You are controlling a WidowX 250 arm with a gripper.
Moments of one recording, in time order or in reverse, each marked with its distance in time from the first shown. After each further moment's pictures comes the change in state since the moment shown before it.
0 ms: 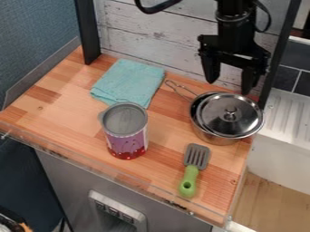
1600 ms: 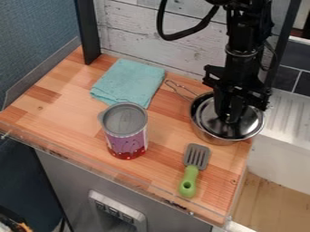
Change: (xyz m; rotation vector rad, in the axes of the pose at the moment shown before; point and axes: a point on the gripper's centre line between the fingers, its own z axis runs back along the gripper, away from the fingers) arm -0.020 -0.006 -0.037 0.043 0.154 -0.041
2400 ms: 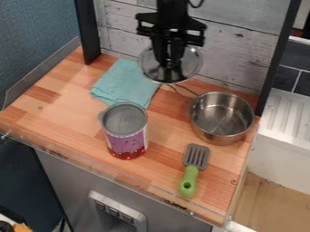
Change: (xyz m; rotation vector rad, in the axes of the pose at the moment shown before) arm -0.027 0.136 0.060 0.095 -0.136 0.442
